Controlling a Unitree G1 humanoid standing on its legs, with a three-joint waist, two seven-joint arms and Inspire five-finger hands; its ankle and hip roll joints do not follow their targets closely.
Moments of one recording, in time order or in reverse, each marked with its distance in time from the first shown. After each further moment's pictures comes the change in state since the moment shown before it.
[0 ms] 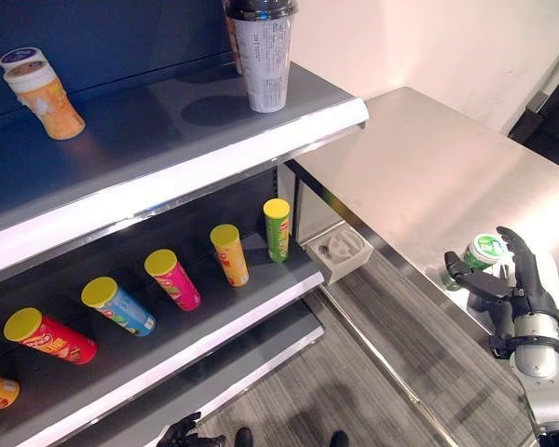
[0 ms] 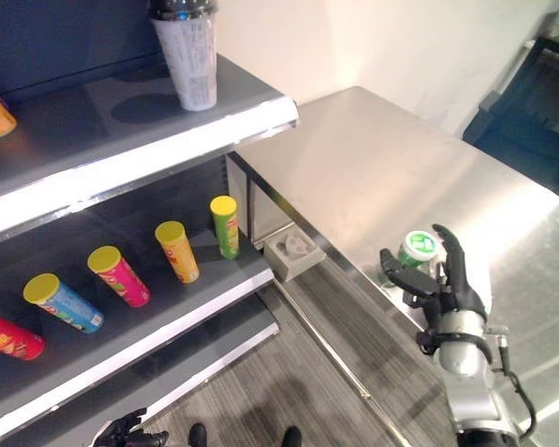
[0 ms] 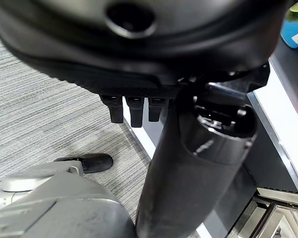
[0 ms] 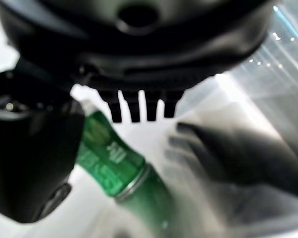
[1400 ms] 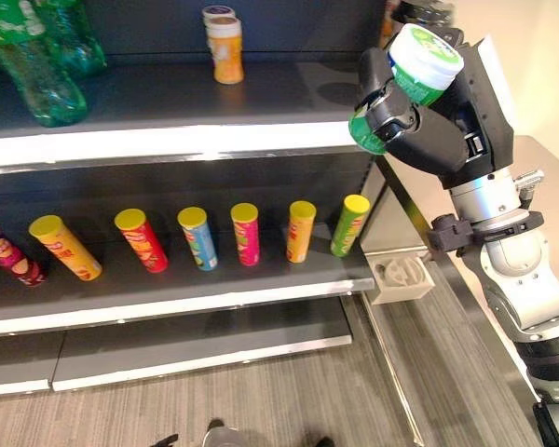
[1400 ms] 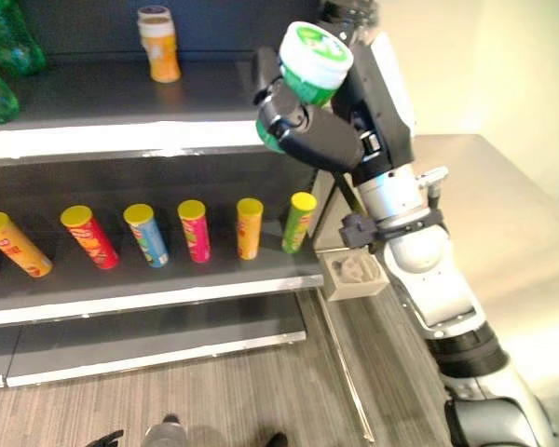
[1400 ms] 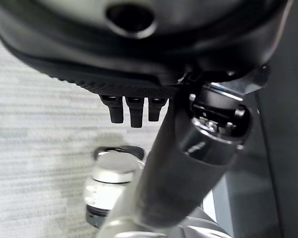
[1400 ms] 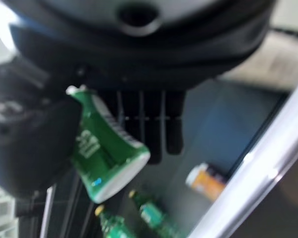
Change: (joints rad) left arm 0.004 0.044 0.030 0.104 -0.070 0.026 0.015; right arm -0.572 -0.160 0.349 -0.497 0.485 -0.154 0.170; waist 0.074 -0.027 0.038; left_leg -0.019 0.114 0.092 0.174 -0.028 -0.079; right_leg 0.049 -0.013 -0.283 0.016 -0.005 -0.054
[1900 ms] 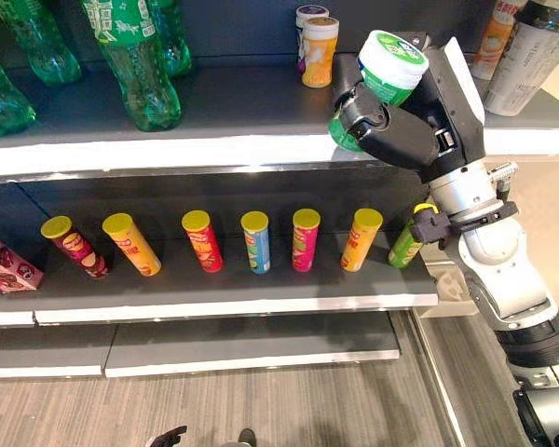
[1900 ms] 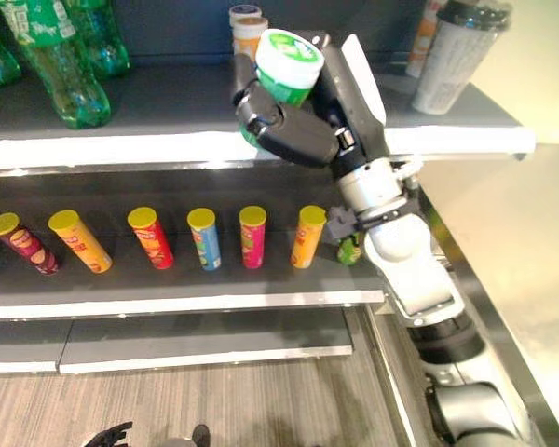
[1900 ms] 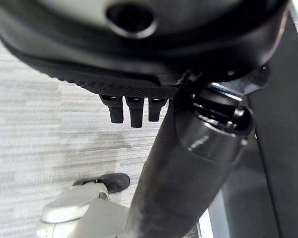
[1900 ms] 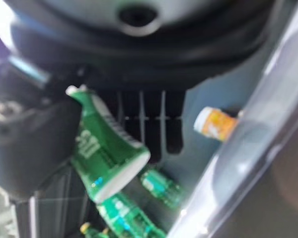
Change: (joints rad) left arm -0.014 0.014 -0.056 -0.040 0.071 -0.001 0.000; right arm -0.082 0.093 0.051 0.093 -0.109 0.067 0.003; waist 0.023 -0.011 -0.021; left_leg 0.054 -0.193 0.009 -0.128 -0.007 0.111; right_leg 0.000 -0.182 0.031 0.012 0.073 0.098
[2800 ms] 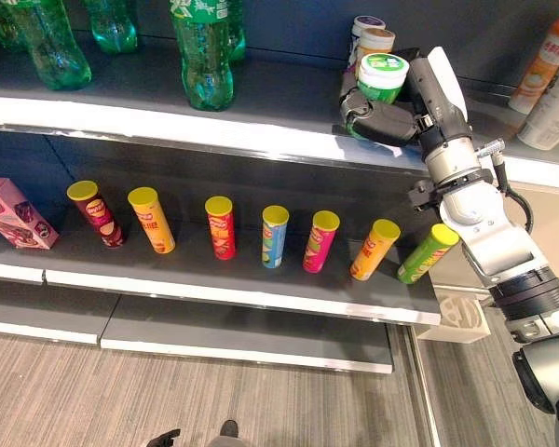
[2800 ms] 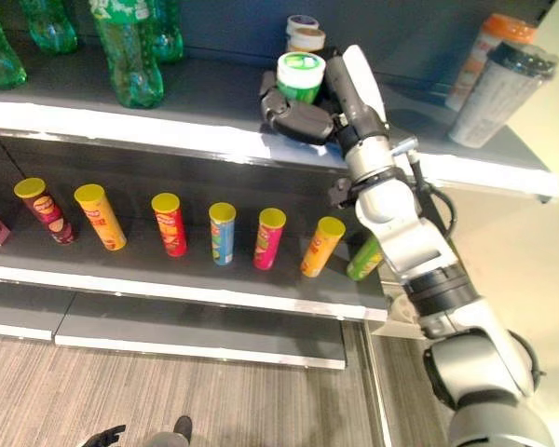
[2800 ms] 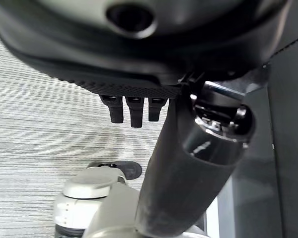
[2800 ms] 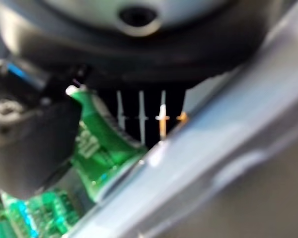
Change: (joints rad) left arm 0.016 0.014 0.003 0.008 -0.002 0.001 0.023; right arm -0.240 -0.036 0.152 0.401 -0.186 0.082 -0.126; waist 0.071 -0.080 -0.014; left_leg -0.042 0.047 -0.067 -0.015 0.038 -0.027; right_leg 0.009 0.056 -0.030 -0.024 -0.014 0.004
